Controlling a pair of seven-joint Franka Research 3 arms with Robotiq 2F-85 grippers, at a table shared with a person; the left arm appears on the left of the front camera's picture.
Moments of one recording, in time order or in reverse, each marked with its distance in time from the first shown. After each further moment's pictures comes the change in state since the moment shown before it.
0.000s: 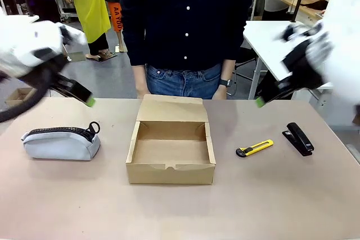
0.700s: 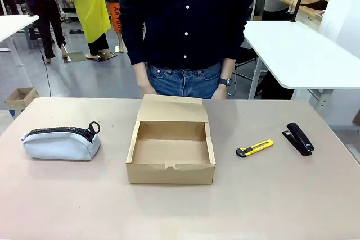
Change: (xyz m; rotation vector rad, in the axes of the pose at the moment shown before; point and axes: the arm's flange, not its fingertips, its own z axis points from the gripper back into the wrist) left arm -0.252 0.206 0.126 -0.422 -0.392 0.637; right arm -0.230 -0.234 0.163 0.457 -0.422 -0.869
